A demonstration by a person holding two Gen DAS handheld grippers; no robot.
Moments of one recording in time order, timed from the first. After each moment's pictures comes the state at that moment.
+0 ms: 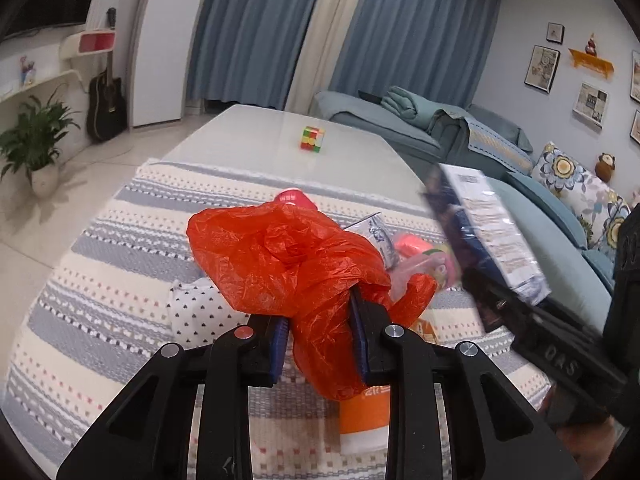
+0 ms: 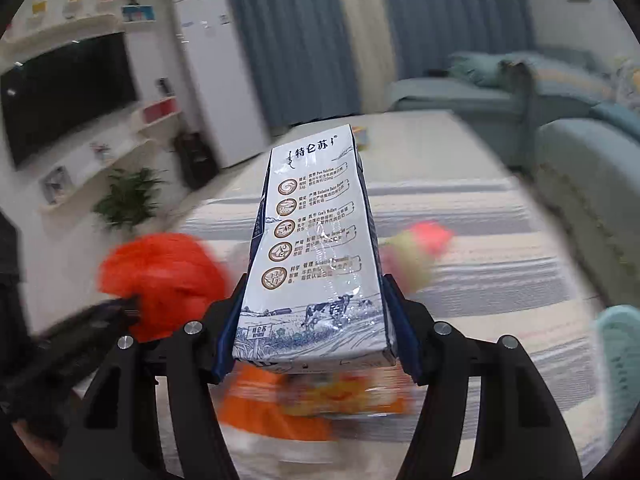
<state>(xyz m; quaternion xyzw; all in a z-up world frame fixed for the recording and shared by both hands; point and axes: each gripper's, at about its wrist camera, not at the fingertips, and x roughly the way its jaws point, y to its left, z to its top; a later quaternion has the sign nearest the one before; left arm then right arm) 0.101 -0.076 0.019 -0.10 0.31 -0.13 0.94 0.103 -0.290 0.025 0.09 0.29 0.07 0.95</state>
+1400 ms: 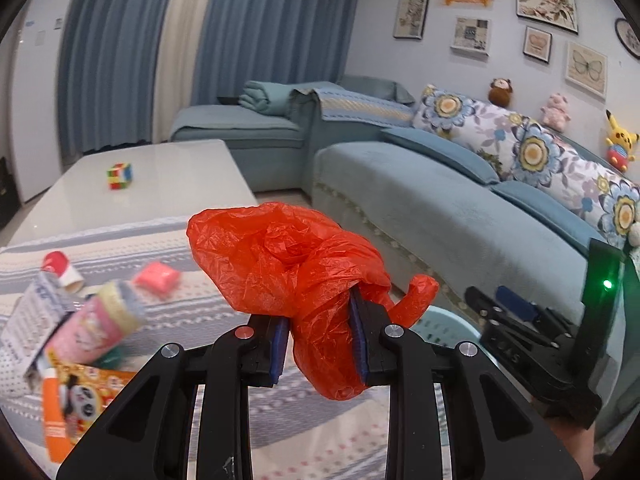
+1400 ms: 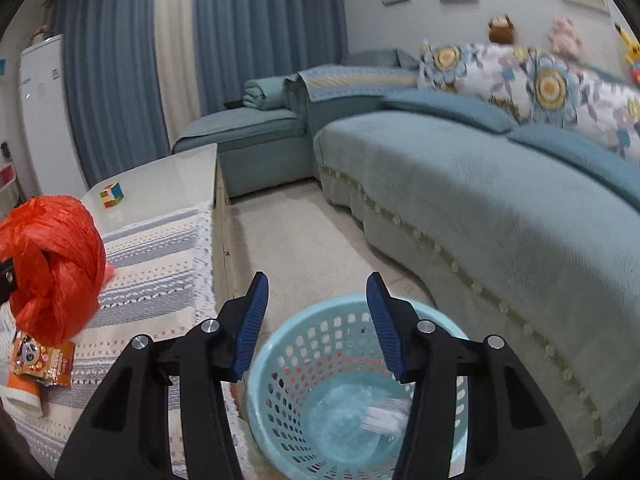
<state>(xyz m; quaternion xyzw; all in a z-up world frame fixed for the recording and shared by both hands) 0.072 -0.371 0.027 0.01 0.28 -0.31 0.91 -0.012 -0.586 -0.004 0.13 0.27 -0.23 0.93</state>
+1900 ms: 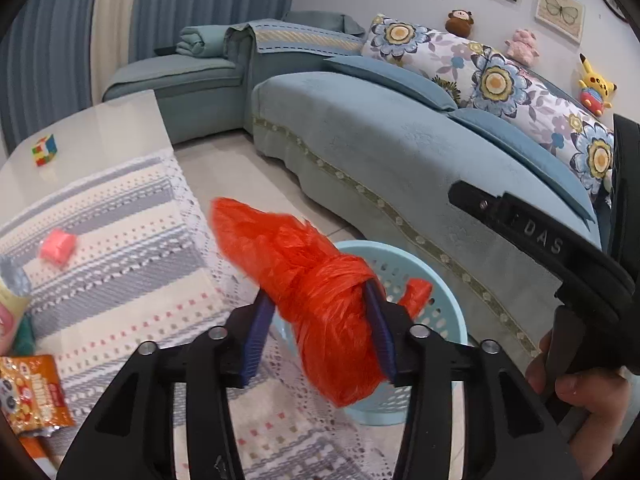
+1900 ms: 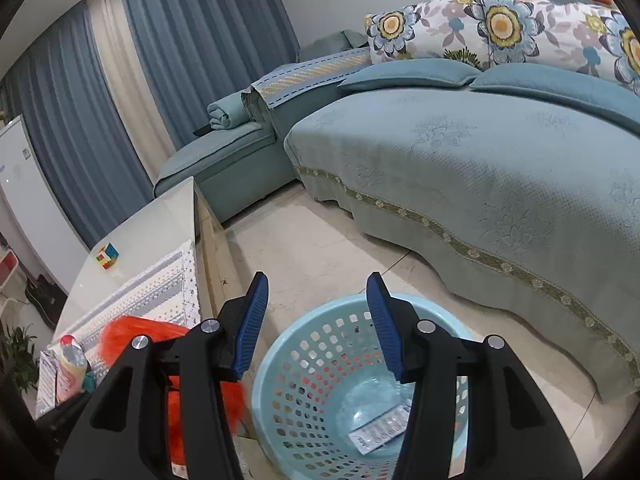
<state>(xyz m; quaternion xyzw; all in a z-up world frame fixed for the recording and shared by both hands) 0.070 -0.455 -0.029 0.06 0.37 -0.39 0.84 -0.035 -0.639 0.008 0.25 0.24 -0.25 0.90</state>
